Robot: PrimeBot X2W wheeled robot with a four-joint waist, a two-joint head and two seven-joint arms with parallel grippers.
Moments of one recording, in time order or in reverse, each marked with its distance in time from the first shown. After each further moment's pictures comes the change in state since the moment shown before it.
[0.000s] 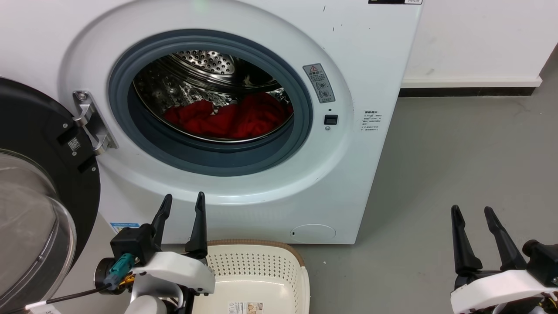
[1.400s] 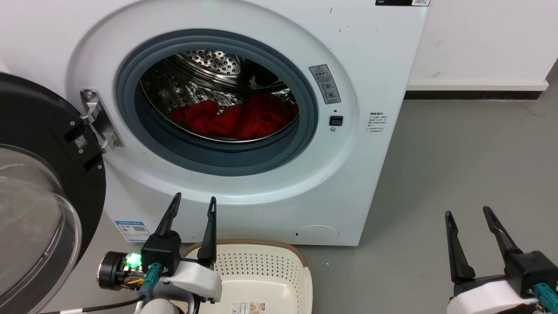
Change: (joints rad) left arm -0.001 0.002 -0.031 0.032 0.264 0.033 -0.078; right arm 0.037 0.000 0.009 -0.054 -0.299 0.000 -0.046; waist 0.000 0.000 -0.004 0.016
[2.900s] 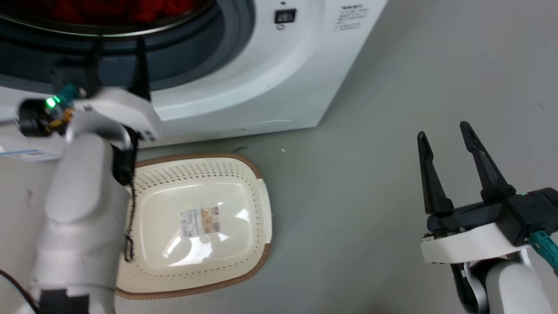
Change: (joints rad) left arm -0.667 0.095 0.135 0.424 -0.072 -0.058 0.056; right arm -0.244 0.000 0.129 -0.063 0.049 0.000 -0.030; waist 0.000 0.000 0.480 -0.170
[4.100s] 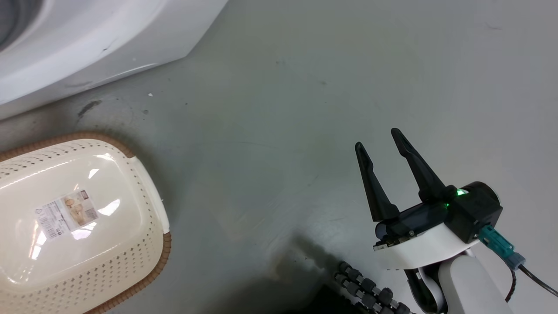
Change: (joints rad) left arm -0.759 0.401 -0.085 0.445 -0.014 -0.059 0.738; right arm -0.080 0.000 0.198 0.150 0.155 0.000 -0.095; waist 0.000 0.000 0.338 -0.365
